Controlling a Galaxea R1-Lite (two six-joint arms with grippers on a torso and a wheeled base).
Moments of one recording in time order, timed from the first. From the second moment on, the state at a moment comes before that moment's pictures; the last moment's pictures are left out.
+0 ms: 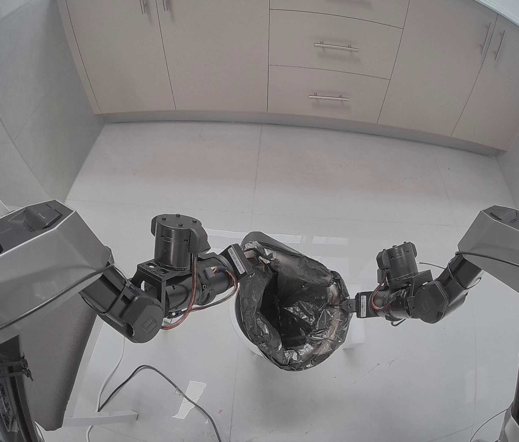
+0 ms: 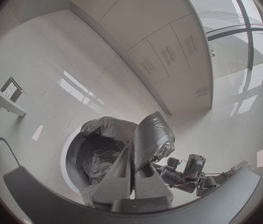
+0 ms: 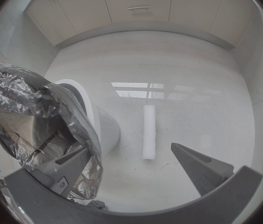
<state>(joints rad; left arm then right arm) -0.52 2.21 -0.96 -0.88 -0.18 -0.86 0.34 2.33 -0.98 -0.54 -0.13 0.25</state>
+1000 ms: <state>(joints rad) -0.47 2.29 -0.94 -0.86 -0.18 -0.51 0.43 2.38 -1.21 -0.54 -0.13 0.19</state>
